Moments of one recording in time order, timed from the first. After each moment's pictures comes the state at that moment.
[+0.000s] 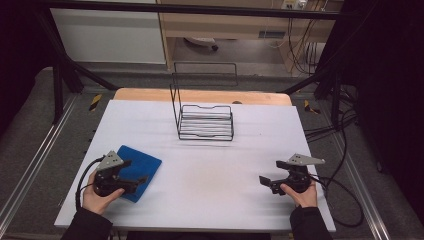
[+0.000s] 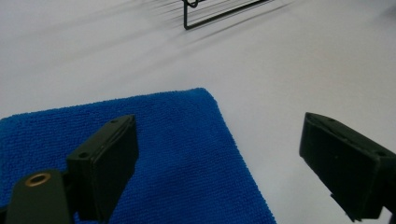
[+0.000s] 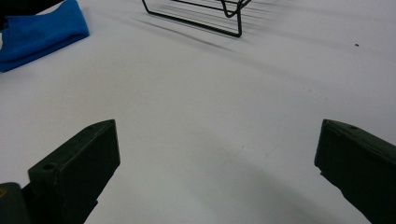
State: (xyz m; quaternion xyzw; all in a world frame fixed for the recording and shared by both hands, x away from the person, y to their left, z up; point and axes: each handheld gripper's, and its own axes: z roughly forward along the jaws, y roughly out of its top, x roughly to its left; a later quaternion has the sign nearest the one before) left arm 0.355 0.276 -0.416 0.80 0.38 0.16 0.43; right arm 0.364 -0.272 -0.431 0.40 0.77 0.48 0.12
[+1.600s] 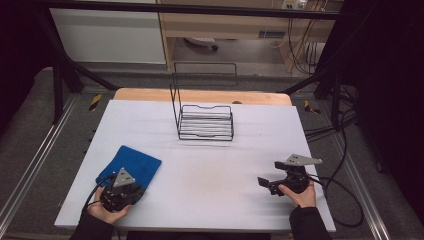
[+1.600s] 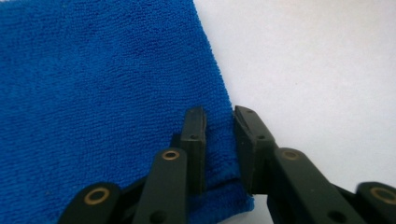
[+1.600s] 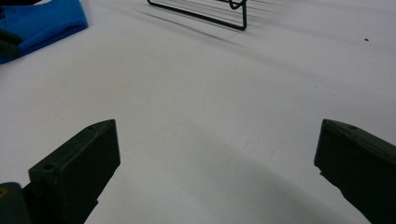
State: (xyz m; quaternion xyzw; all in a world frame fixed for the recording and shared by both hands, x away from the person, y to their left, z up) left arm 0.321 0.252 -0.442 0.85 0.40 0.16 0.30; right arm 0.364 -0.268 -0.433 0.40 0.78 0.47 0.11
